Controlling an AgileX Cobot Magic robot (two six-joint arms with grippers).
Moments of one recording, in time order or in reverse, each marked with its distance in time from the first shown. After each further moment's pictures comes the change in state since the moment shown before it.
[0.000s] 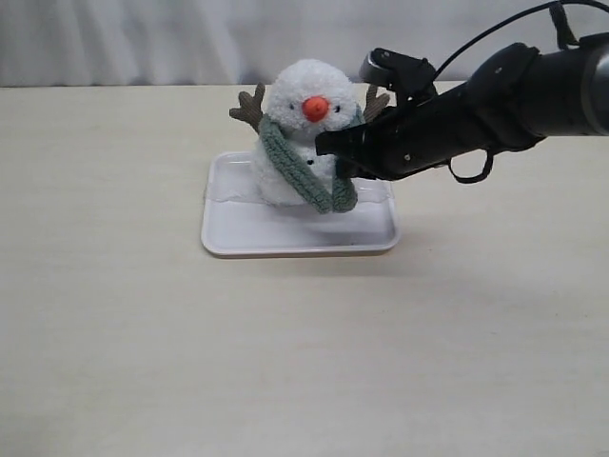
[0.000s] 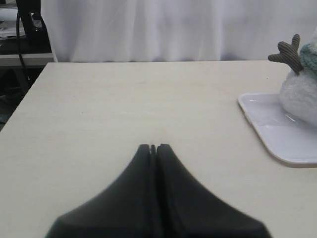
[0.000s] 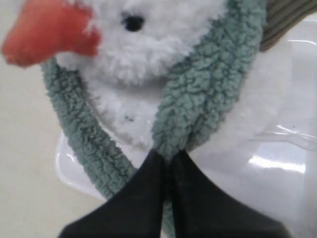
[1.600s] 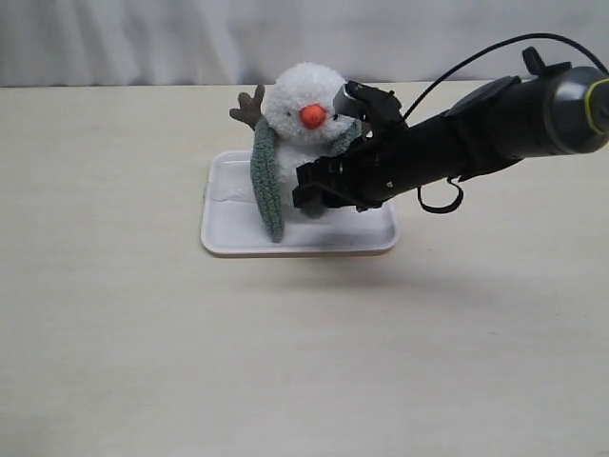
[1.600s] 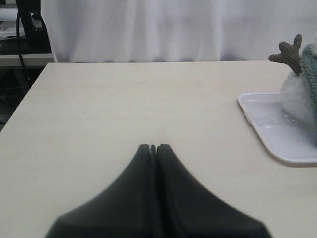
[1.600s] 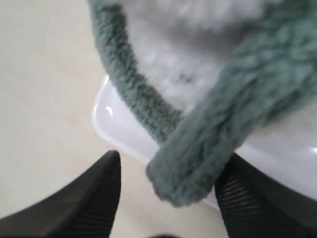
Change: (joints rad) left arm 0.000 0.000 0.000 0.000 0.000 0.000; right arm 0.000 0.098 0.000 0.315 0.174 -0.399
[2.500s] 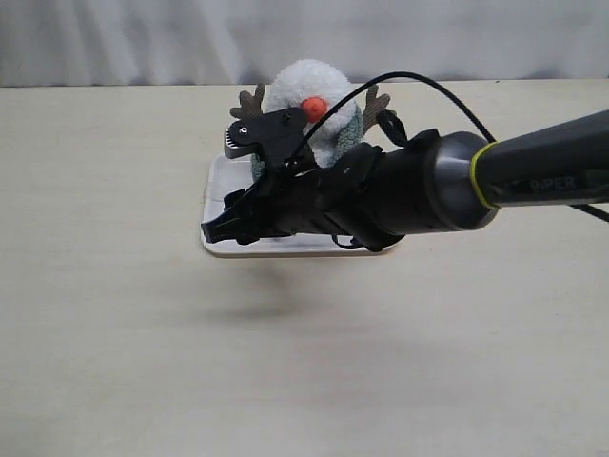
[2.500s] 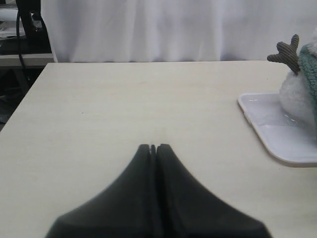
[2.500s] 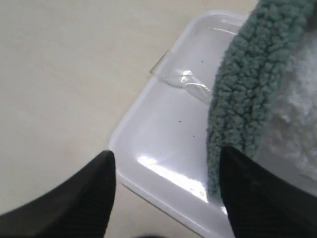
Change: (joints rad) left arm 0.000 0.000 0.000 0.000 0.000 0.000; right arm 0.394 0.000 0.033 -0.062 -0.635 0.023
